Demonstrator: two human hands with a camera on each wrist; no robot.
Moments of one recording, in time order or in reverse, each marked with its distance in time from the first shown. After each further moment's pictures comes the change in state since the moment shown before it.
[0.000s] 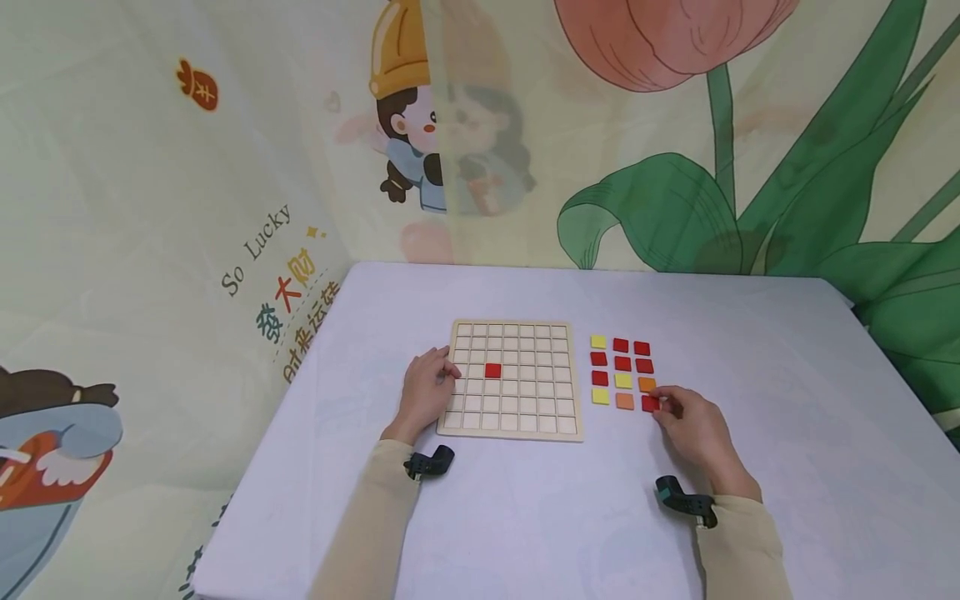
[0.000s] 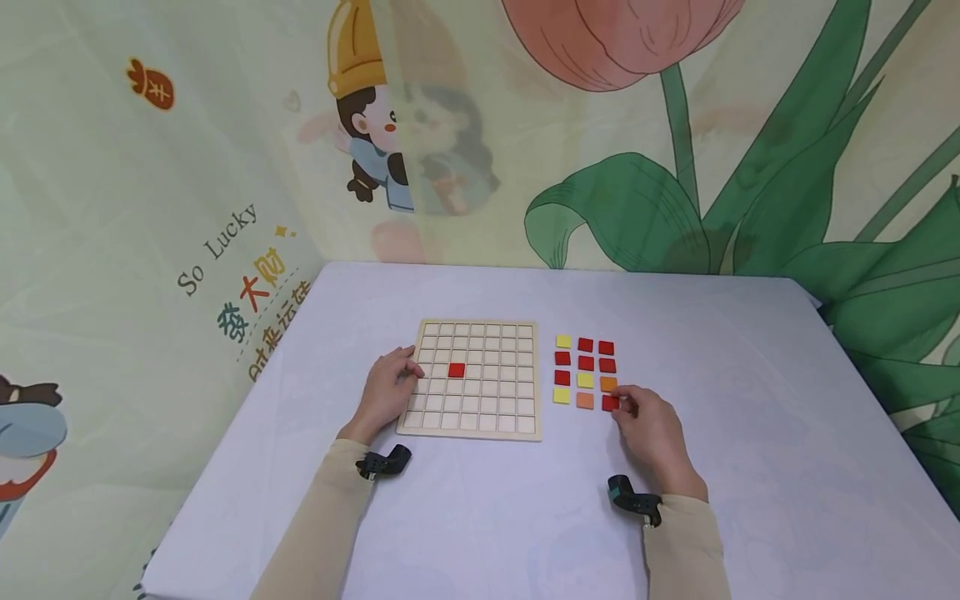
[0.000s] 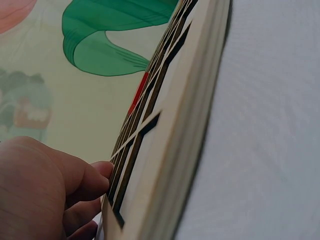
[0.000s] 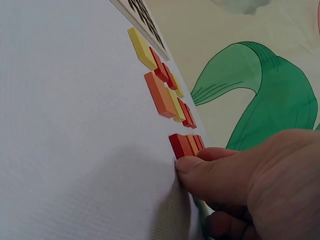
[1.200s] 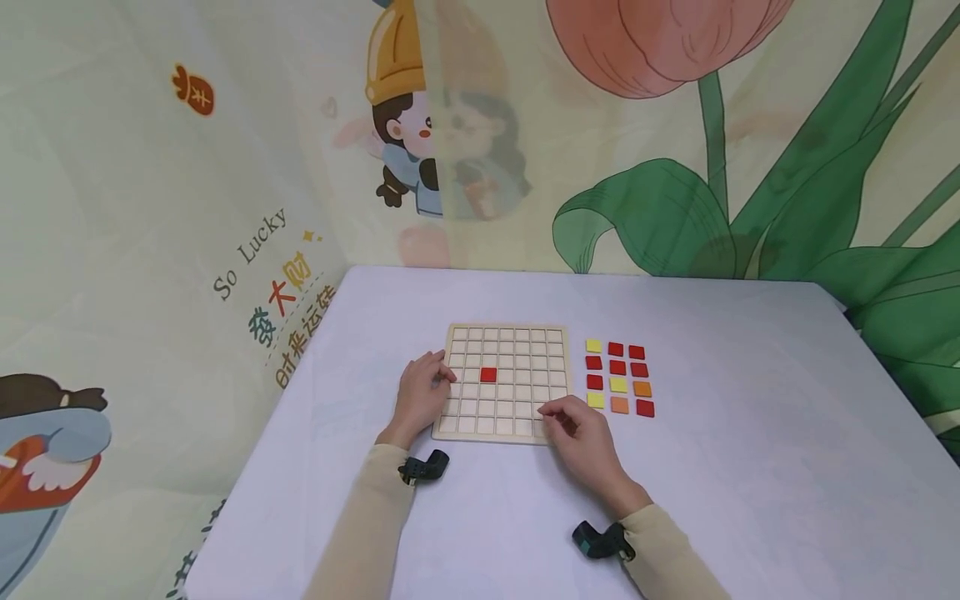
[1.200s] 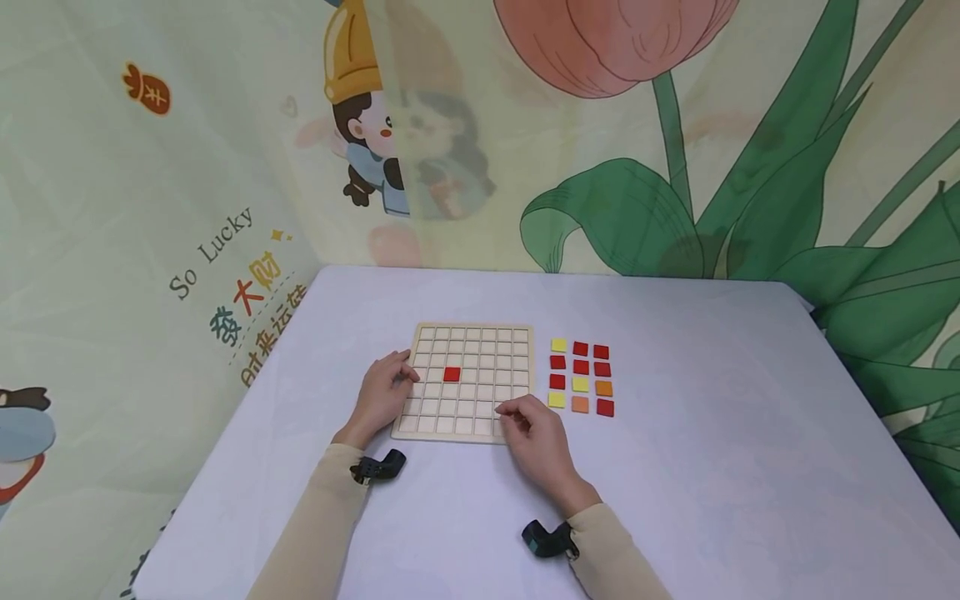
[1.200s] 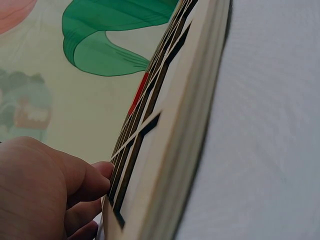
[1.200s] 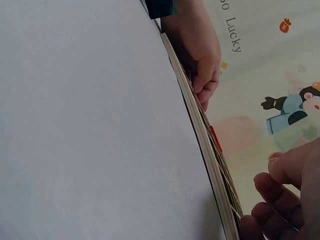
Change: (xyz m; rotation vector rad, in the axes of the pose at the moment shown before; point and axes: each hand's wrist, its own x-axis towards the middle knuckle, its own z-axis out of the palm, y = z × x) left_hand -0.002 0.003 0.001 -0.011 0.009 -0.005; right_hand -0.027 -0.083 0.086 0.409 0.103 -0.469
